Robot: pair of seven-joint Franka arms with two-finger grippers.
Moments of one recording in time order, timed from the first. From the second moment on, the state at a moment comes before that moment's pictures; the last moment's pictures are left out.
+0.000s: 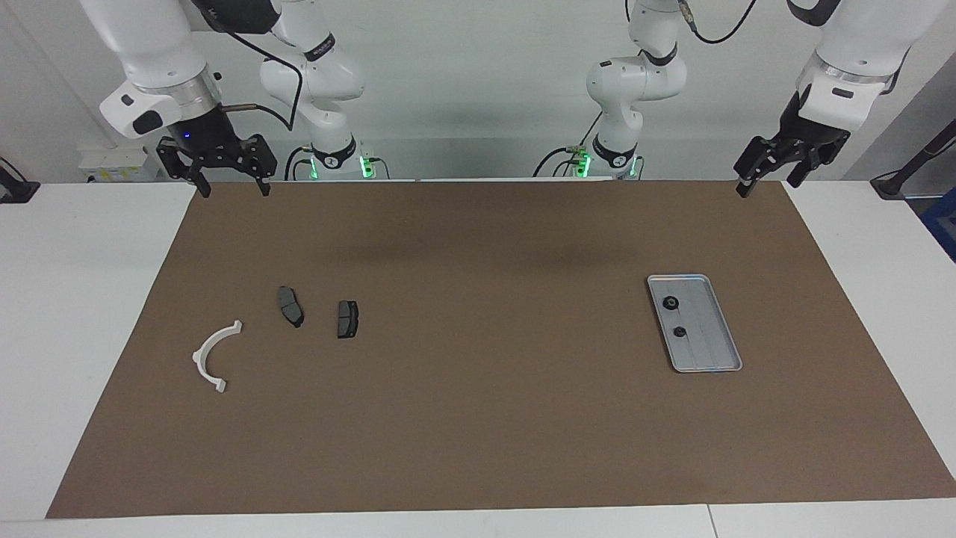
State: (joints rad) left arm 0.00 -0.02 -0.04 -1.50 0.01 1.51 -0.16; right arm -0.03 -0.10 0.03 -1.68 -0.01 1.58 -0.02
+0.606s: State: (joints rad) left arm -0.02 -0.02 -0.02 -1.46 -0.01 1.51 -0.02; right arm -0.03 -0.10 0.03 -1.68 -0.01 1.58 -0.02
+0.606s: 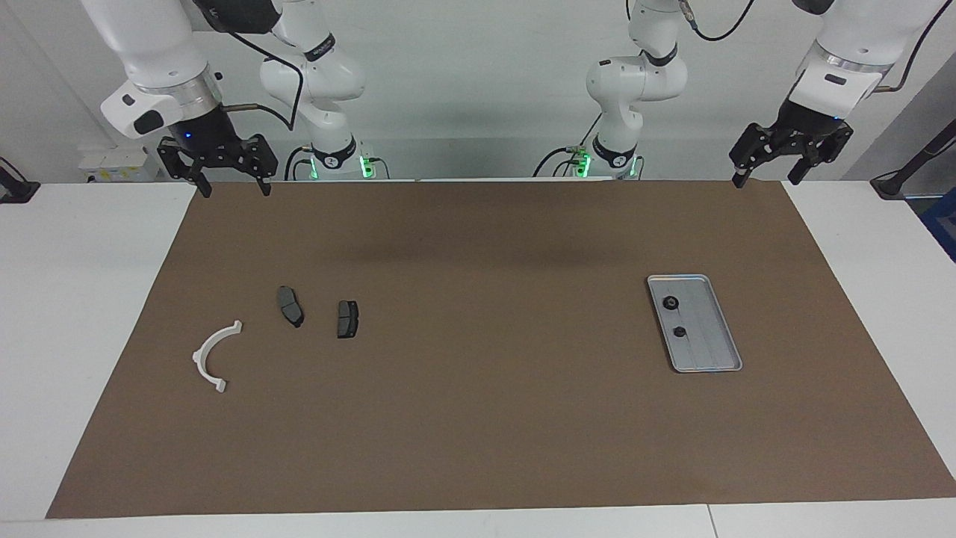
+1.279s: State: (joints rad) left arm -0.03 -0.03 -0.02 -1.52 -0.01 1.52 -0.02; right arm -0.03 -0.10 0.03 -1.68 -0.01 1.58 -0.02
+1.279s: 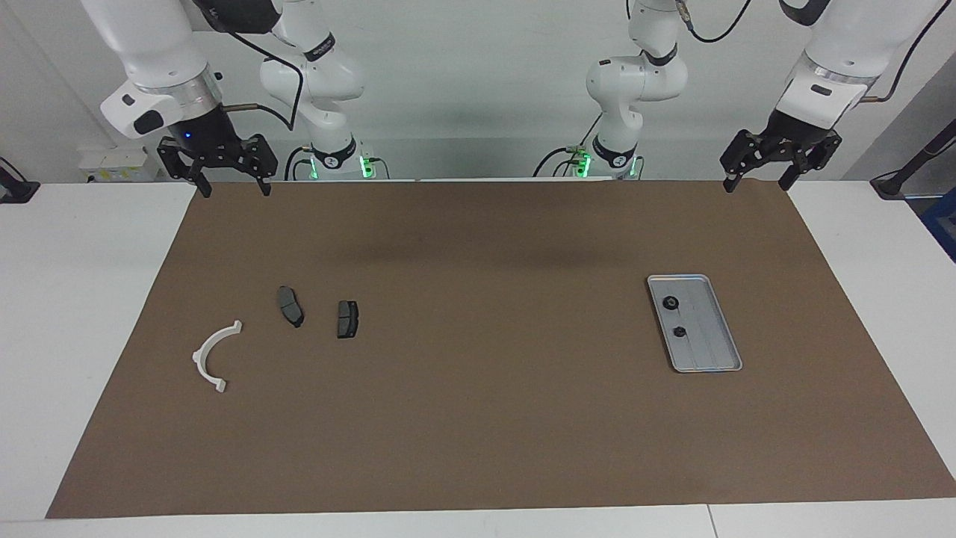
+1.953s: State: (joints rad) left arm -0.04 -0.05 -0.02 -1.55 -0.01 1.52 0.00; right arm -0.03 -0.10 0.03 -1.68 -0.01 1.58 -0.02
